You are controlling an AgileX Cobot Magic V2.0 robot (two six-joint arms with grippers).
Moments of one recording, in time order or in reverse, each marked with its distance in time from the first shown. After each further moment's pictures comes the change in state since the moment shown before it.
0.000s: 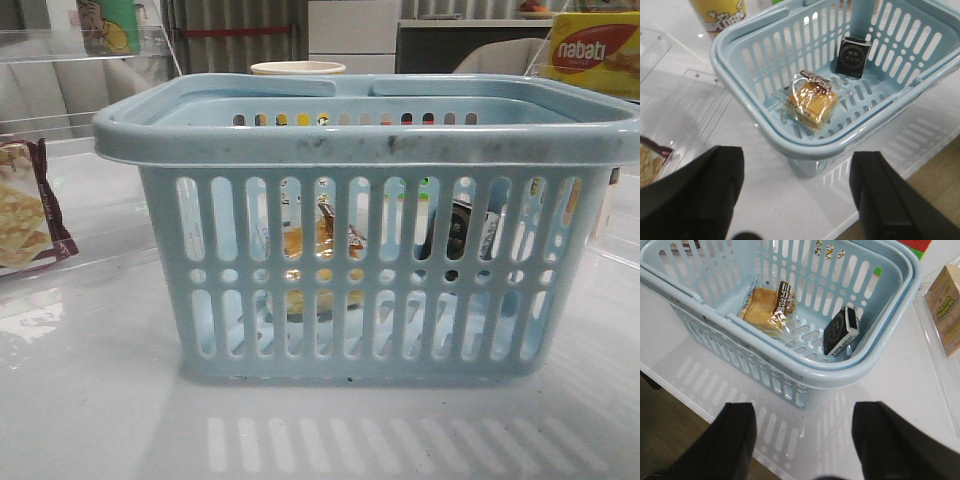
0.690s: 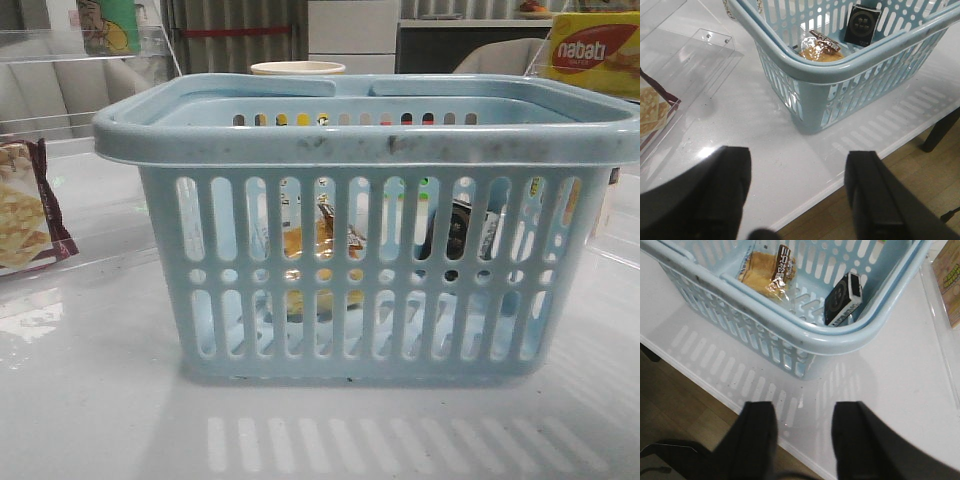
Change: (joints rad) left arm 0.000 -0.316 0.272 0.038 0.018 -0.069; right arm 0.000 0.000 0.000 -0.017 0.098 -0.002
